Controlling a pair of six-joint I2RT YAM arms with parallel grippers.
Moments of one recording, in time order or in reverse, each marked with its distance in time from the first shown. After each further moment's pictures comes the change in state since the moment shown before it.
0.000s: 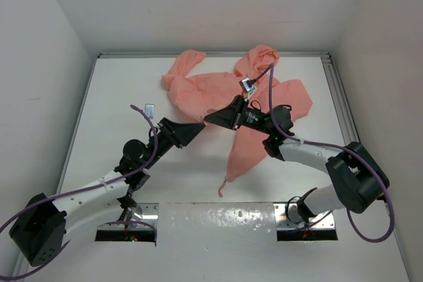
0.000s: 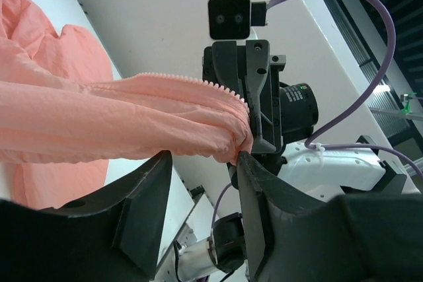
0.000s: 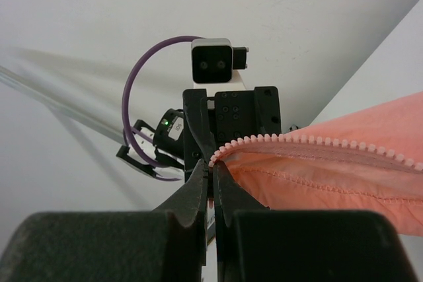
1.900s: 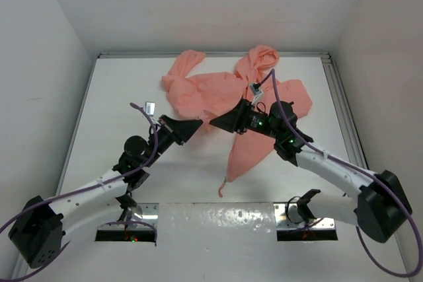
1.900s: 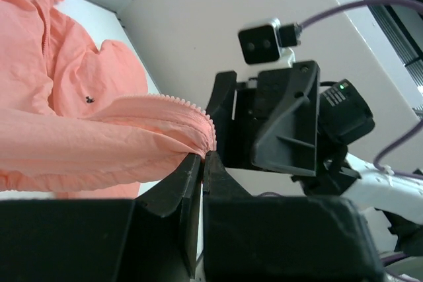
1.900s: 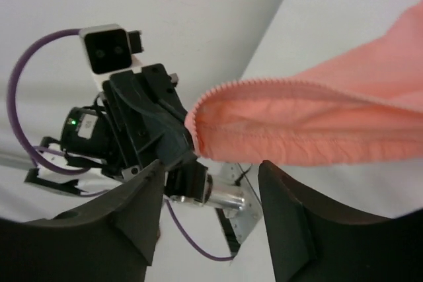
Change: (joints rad) left arm 0.003 -0.016 0.048 -0.120 -0.042 0.112; right arm 0.000 -0.220 0.033 -0.629 0.134 -0.299
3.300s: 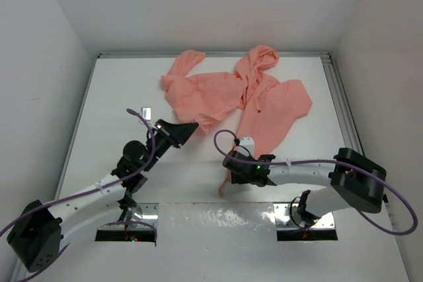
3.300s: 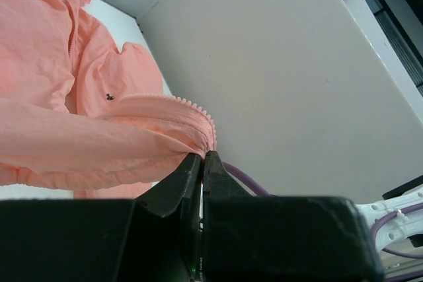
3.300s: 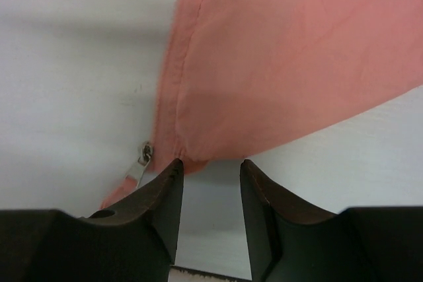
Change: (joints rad) left arm 0.000 -0.050 -0.066 -0.003 -0.070 -0.020; right arm 0.495 0.186 -0.064 -0.892 0.897 -0.073
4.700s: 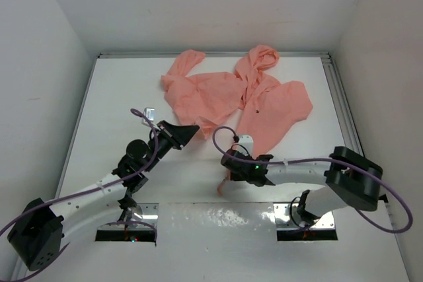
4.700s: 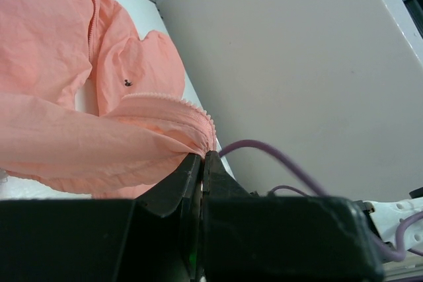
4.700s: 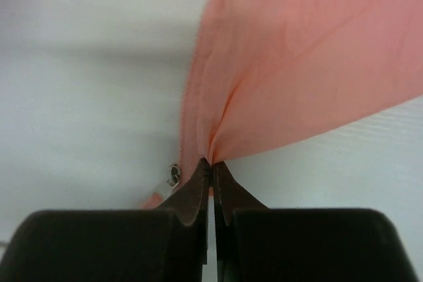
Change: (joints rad) left arm 0.000 0.014 -0.006 -0.055 -0.002 0.019; right arm -0.004 0.070 0.018 0.104 0.040 0.042
